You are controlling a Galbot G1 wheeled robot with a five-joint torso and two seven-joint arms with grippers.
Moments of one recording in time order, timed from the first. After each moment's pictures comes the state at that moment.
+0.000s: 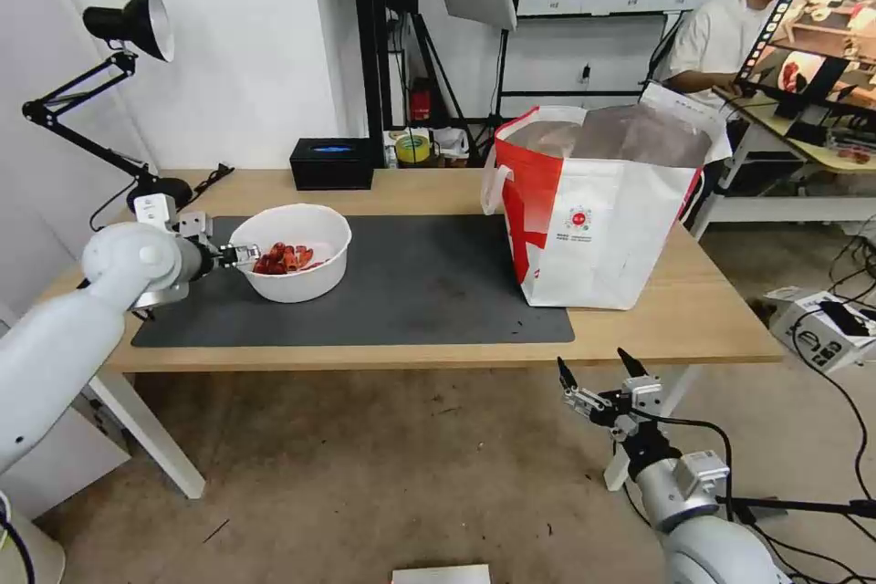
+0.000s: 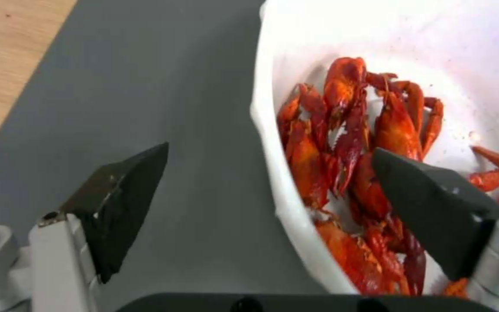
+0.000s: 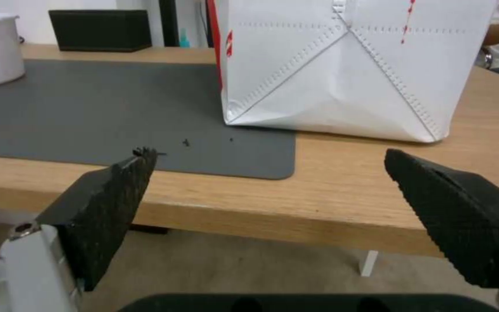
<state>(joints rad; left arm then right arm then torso) 0.40 -0.67 0.04 -1.50 -1.58 0.74 -0.70 -1.57 0.88 0.31 2.07 0.49 0.12 0.30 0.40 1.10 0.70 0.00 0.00</state>
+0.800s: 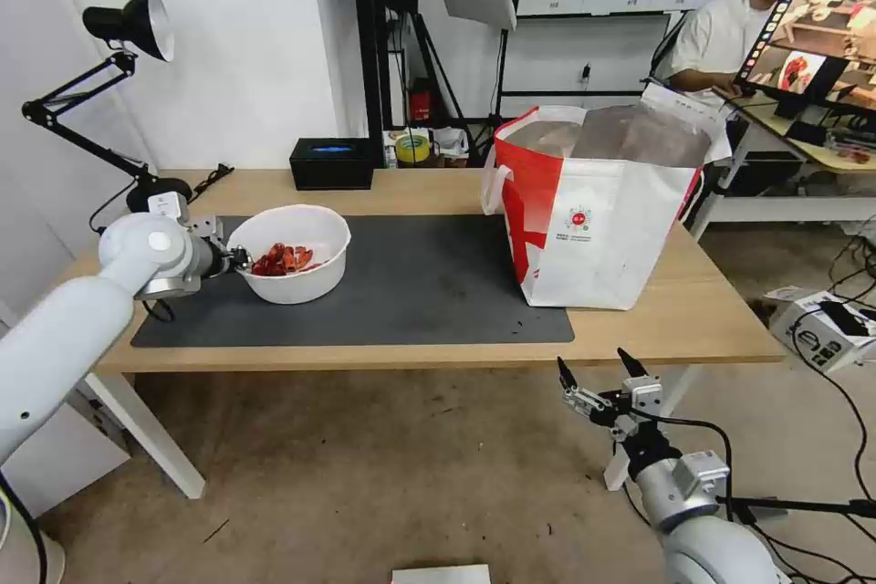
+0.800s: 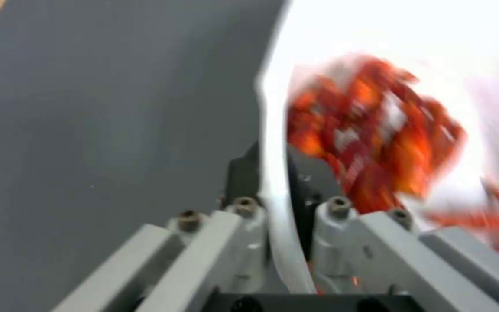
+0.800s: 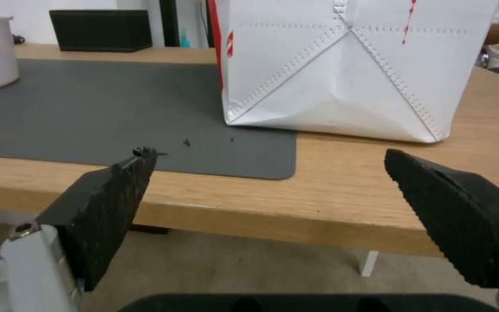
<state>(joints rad) 0.37 -0.66 0.08 -1.49 -1.70 0.74 -0.73 -1.57 0.88 0.31 2.07 0.49 0.12 0.30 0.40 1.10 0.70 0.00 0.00</state>
